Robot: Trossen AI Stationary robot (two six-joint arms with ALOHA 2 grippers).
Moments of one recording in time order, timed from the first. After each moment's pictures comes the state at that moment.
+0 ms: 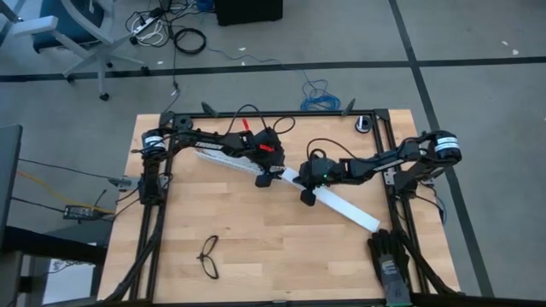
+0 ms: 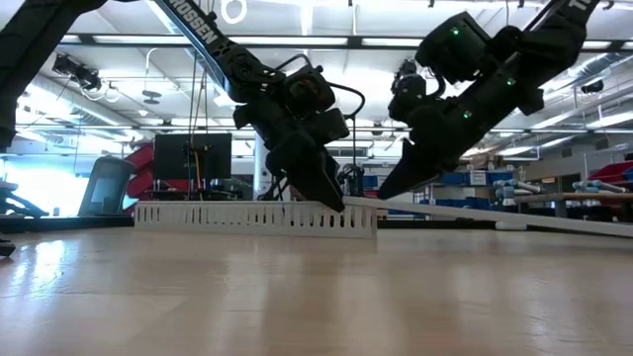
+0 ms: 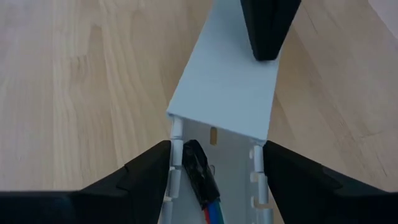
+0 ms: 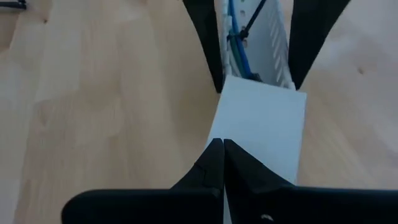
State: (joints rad) left arm 0.31 1.96 1.21 -0.14 0.37 0.43; right arm -0.05 1.55 0.60 0.33 0.12 0.18
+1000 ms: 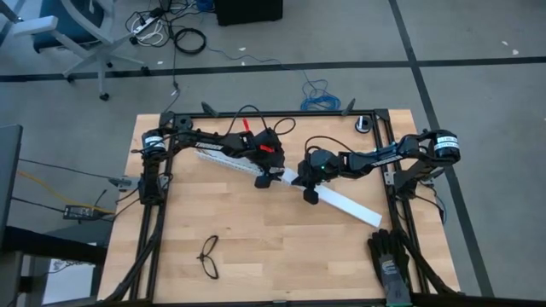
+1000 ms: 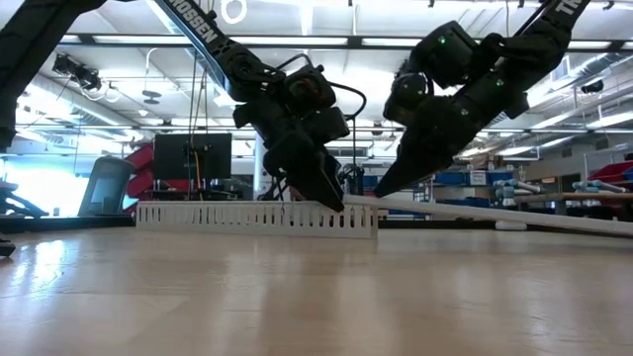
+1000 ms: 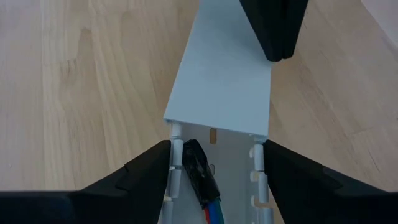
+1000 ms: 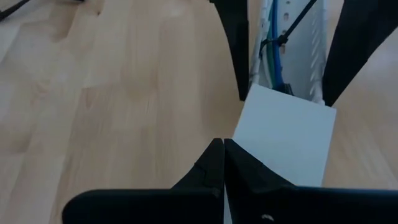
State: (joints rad) left arm 0.31 1.96 1.21 -0.15 0.37 0.46; right arm -0.12 1.55 0.64 0.29 -0.13 0.07
